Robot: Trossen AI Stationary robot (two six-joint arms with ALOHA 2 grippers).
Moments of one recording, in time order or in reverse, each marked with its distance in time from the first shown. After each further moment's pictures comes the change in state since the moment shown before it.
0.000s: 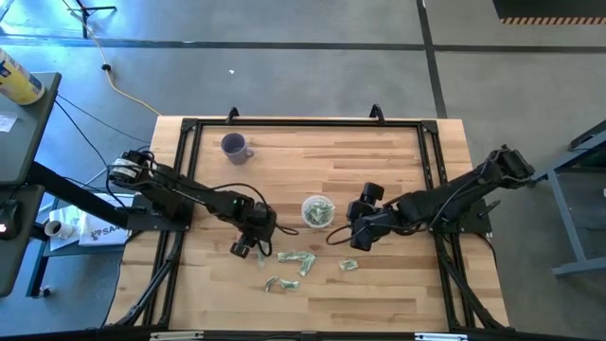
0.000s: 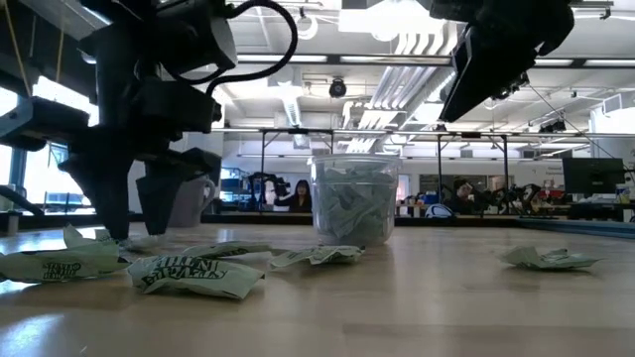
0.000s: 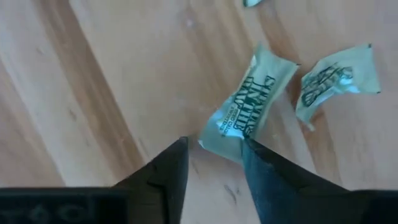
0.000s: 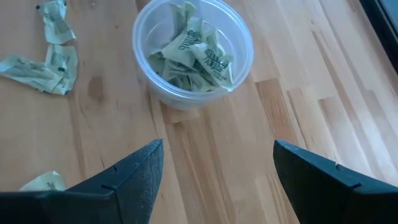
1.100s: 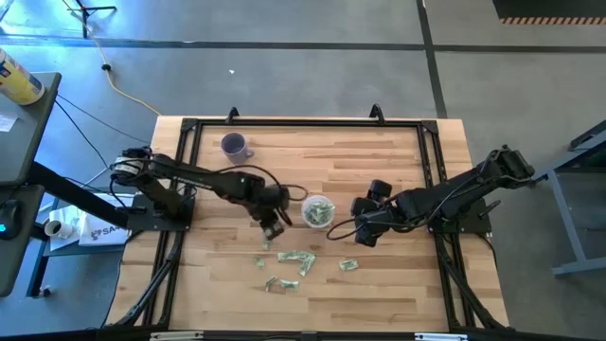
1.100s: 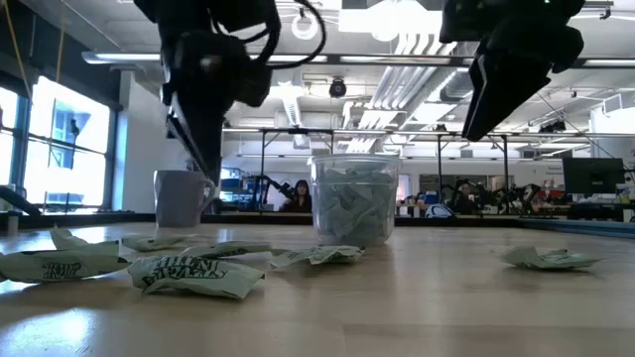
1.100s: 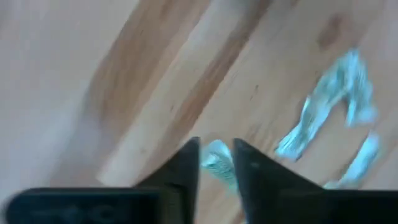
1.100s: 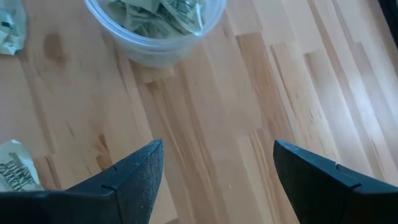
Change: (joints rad) left arm 0.117 0.001 0.291 -0.276 -0.040 -0.869; right arm -0.028 0.000 0.000 -0.161 -0.030 0.085
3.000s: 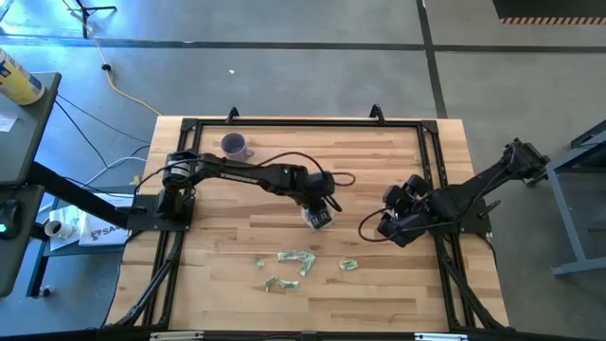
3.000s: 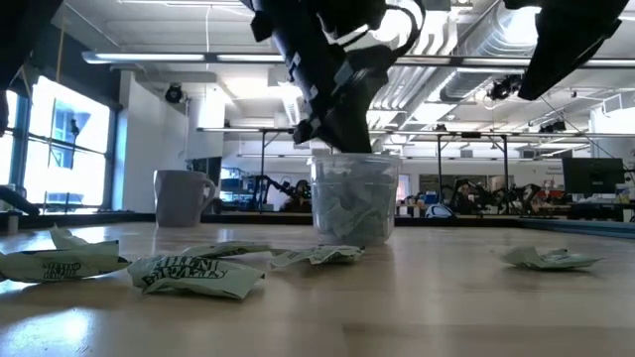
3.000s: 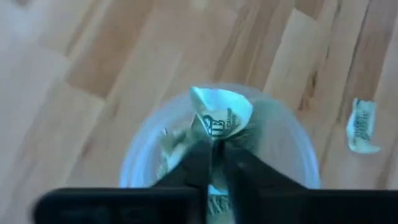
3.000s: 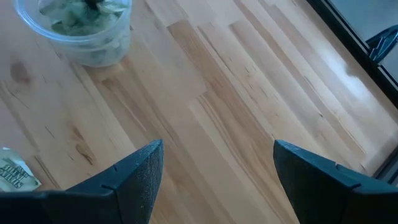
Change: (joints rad) left arm 0.095 0.392 0.485 0.139 -0.075 0.257; right arm 0.165 -0.219 0.000 -0.379 0.162 0.480
